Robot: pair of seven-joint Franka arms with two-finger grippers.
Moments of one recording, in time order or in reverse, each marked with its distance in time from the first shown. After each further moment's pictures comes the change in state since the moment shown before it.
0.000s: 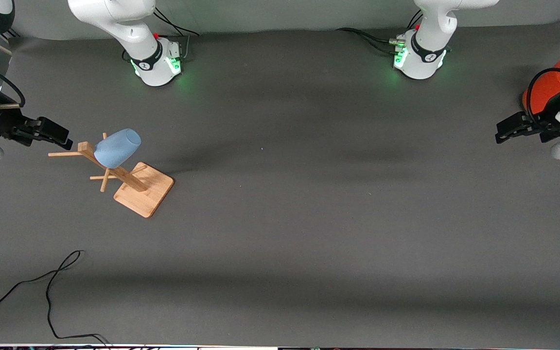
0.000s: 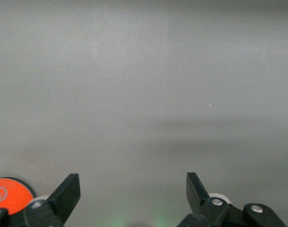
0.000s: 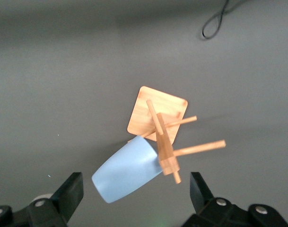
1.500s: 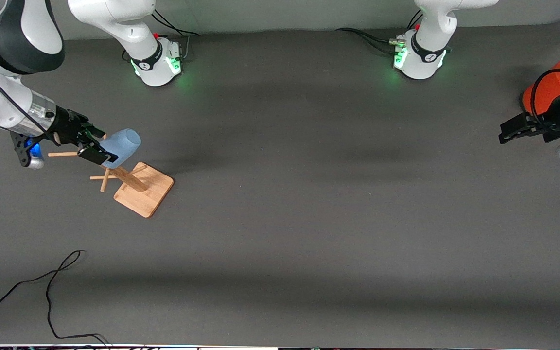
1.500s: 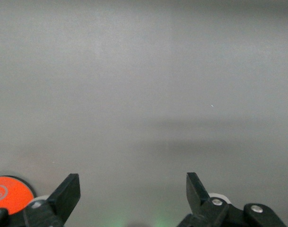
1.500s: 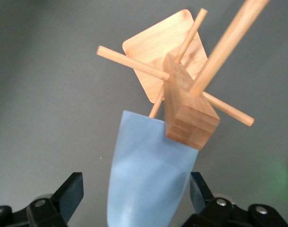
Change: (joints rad) left arm 0.014 0.001 0.000 -0.001 -0.002 0.000 0.000; right arm 0.019 -0.154 -0.062 -0.548 0.242 0.360 0.601
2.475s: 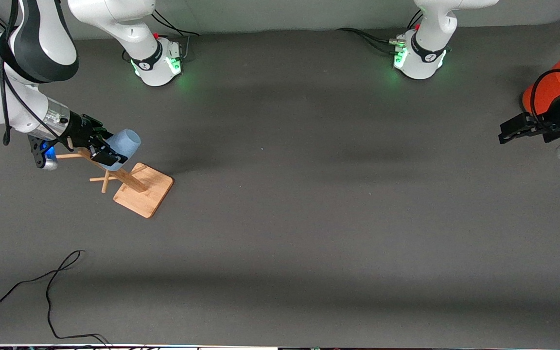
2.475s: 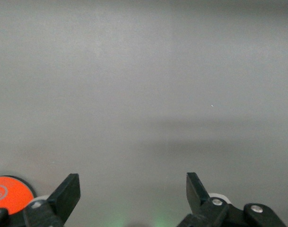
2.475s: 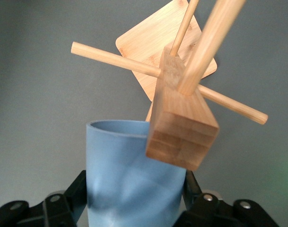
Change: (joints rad) left arm 0.000 0.000 0.000 0.000 0.000 0.000 0.000; right arm 0.002 -0.008 0.000 -0.080 0.030 0.082 0.009
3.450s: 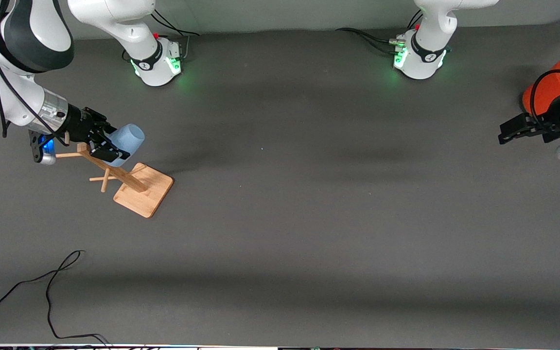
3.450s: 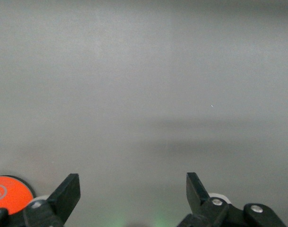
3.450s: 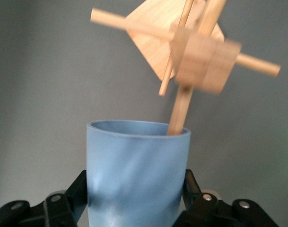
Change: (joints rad) left arm 0.000 0.001 0.000 0.000 -0.001 0.001 -0.004; right arm 0.023 -0.020 0.019 0.054 0.077 -0.058 0.105
